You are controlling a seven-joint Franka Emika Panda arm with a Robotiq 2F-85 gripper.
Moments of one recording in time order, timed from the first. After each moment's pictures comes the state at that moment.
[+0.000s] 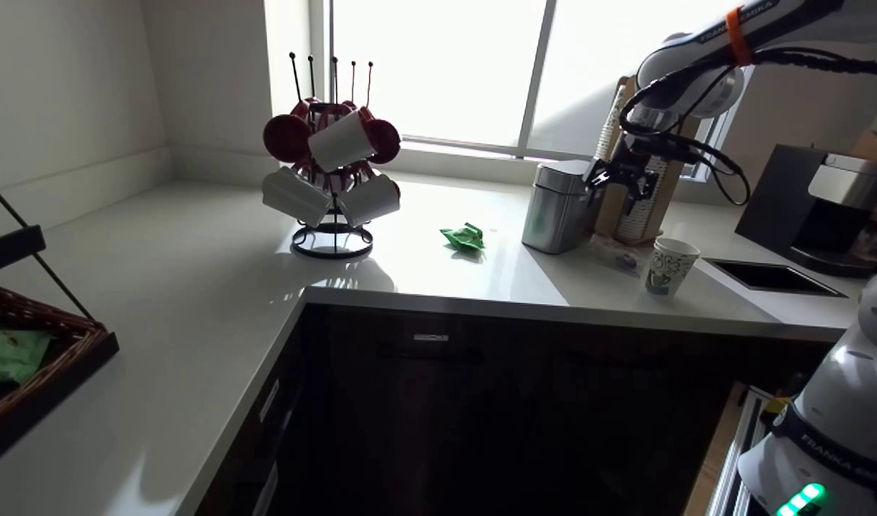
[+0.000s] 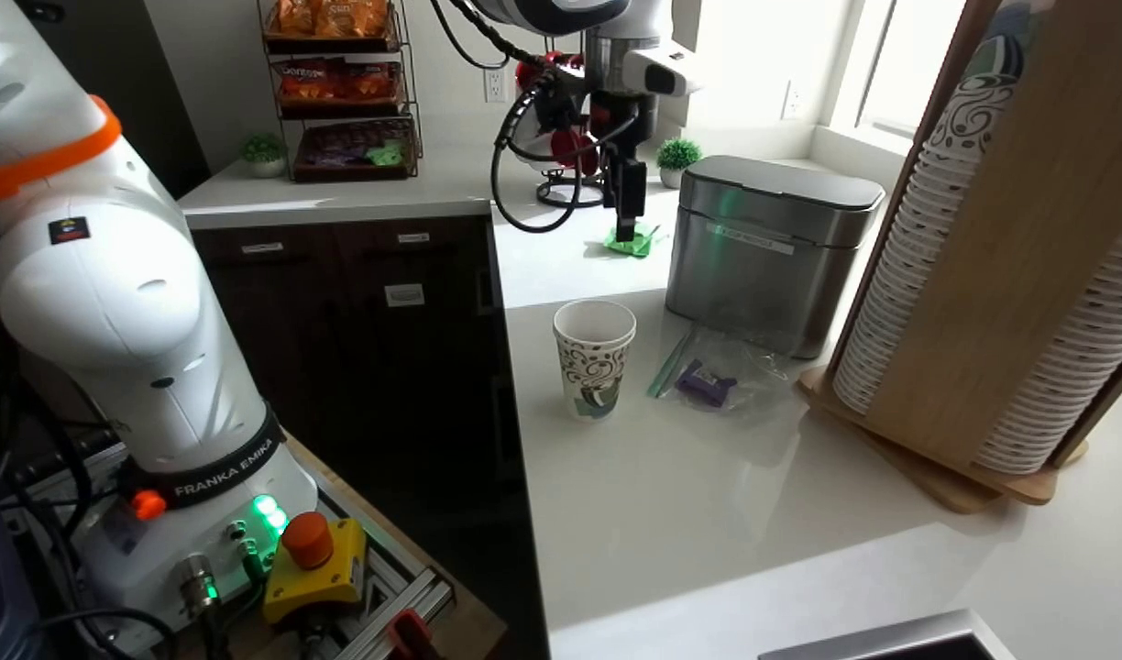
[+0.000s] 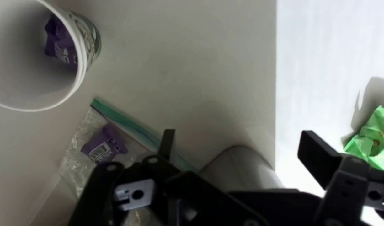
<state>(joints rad) -0.25 -0.24 -0.19 -2.34 0.04 2.20 0.33</state>
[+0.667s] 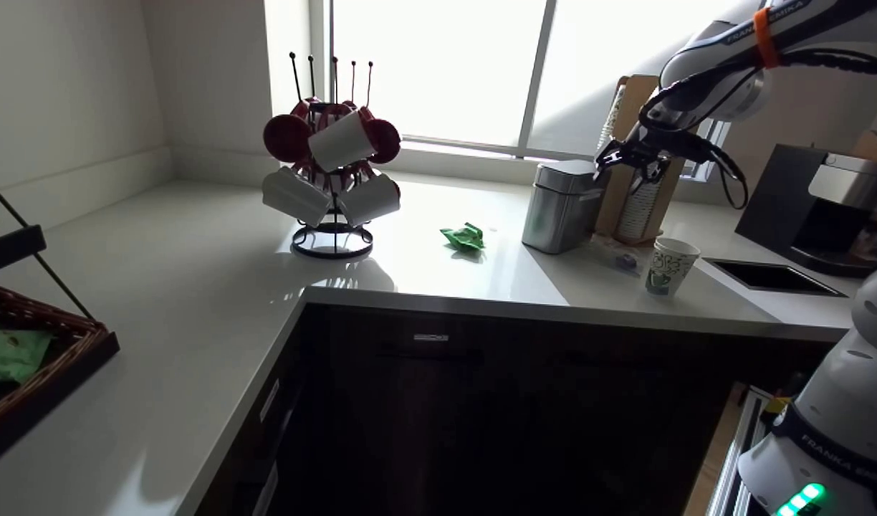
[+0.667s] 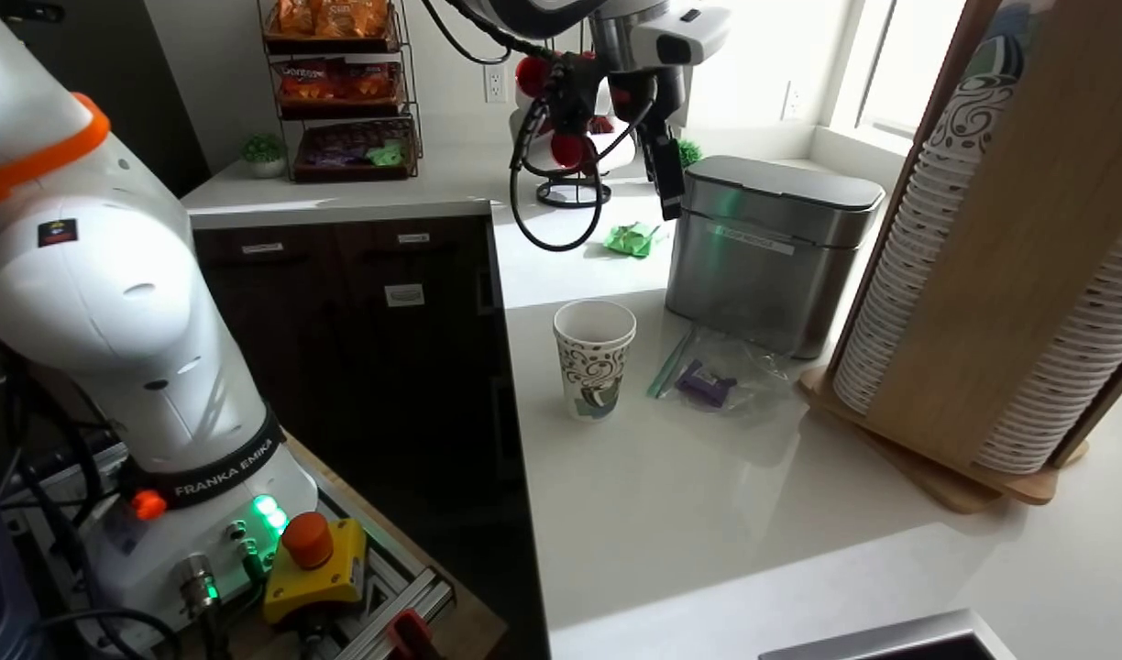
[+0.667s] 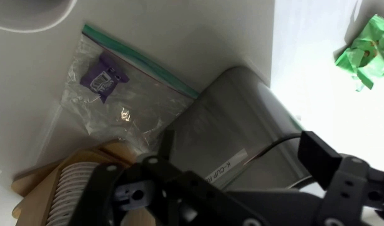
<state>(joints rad) -0.30 -0.33 -0.20 -2.43 0.03 2.49 0.33</state>
